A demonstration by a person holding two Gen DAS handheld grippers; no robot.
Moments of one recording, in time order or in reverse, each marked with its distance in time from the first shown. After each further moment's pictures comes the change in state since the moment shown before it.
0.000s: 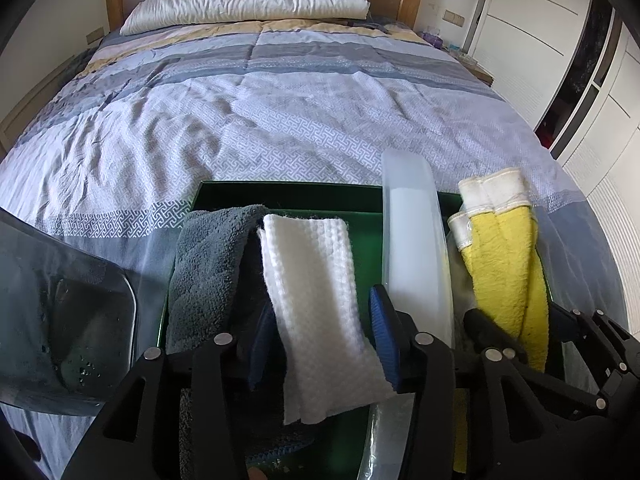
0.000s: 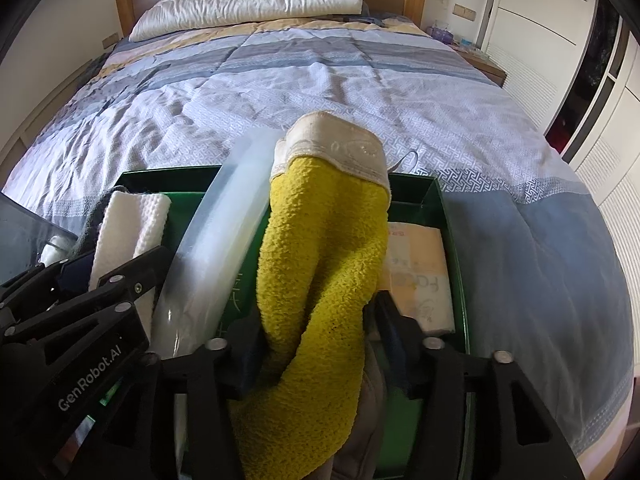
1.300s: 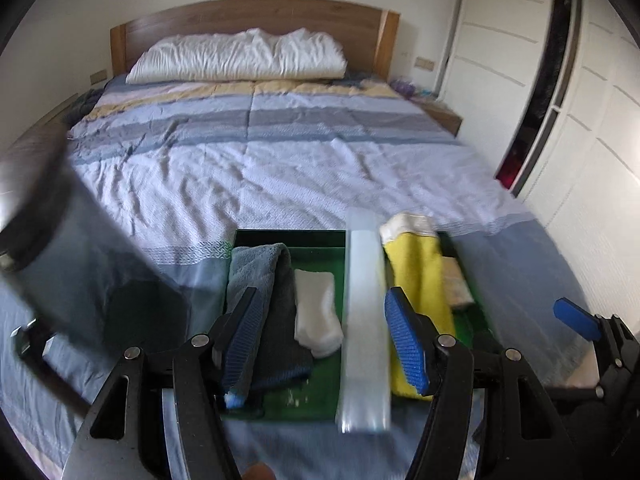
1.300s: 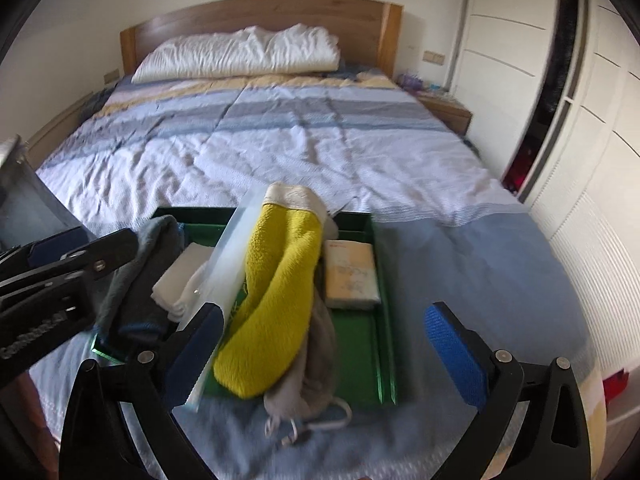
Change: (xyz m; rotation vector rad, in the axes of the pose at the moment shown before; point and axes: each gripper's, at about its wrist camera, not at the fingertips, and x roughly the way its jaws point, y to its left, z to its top) left arm -0.125 0.009 -0.028 0.045 -0.199 -0.056; right arm -0.141 -0.003 -0.057 0.023 -0.191 -0.082
